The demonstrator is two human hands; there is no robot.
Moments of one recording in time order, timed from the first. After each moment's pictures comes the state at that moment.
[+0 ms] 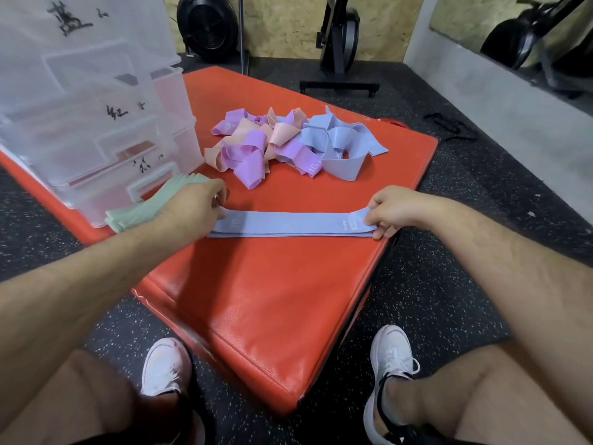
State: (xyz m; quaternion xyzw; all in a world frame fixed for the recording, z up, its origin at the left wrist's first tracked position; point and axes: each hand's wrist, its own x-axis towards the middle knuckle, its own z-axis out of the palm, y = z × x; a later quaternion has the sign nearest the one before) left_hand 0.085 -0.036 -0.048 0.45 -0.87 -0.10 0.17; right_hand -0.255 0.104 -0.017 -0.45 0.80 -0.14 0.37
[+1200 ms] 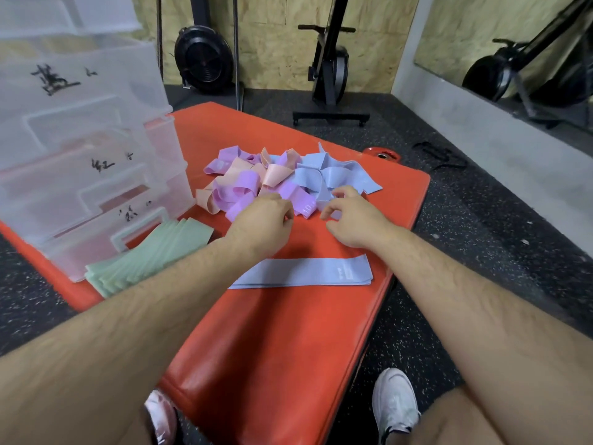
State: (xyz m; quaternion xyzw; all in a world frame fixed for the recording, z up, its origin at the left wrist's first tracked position) left_hand -0.037 -0.042 -0.028 0.34 -0.91 -0.10 0.23; right_hand -0.233 0.034 -0.014 -0.60 0.77 -0.15 0.12
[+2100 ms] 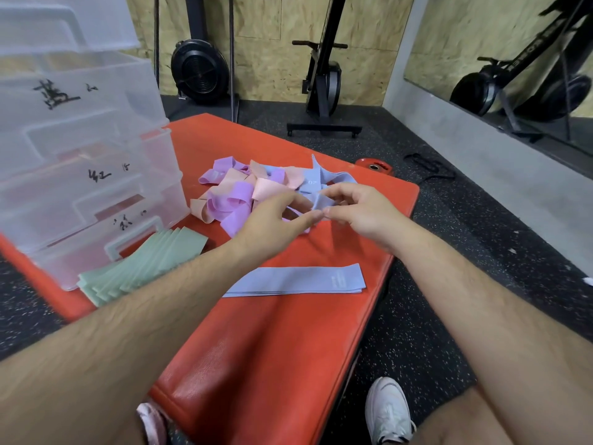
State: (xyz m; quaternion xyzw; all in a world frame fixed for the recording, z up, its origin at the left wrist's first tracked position) left_hand -0.053 -0.001 0.012 0.32 -0.79 -0.41 0.34; right_hand -0.232 0.061 0.032 -0.53 0.67 -0.43 0.31
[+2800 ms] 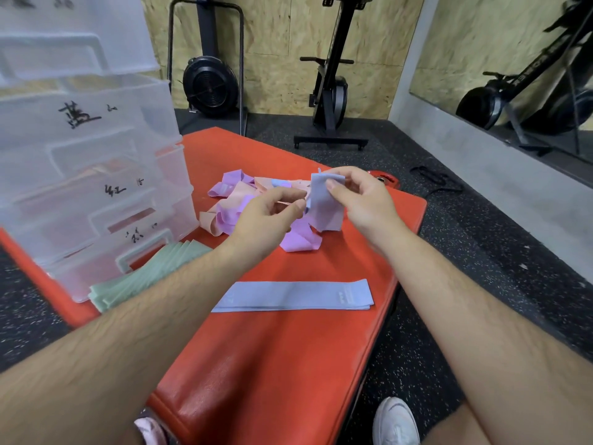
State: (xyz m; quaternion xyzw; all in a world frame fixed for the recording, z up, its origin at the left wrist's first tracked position) left_hand -0.040 -0.022 0.024 0.32 -0.69 -0.50 0.41; right_hand -0.212 0.036 0.049 -0.52 0.59 -0.58 0.21
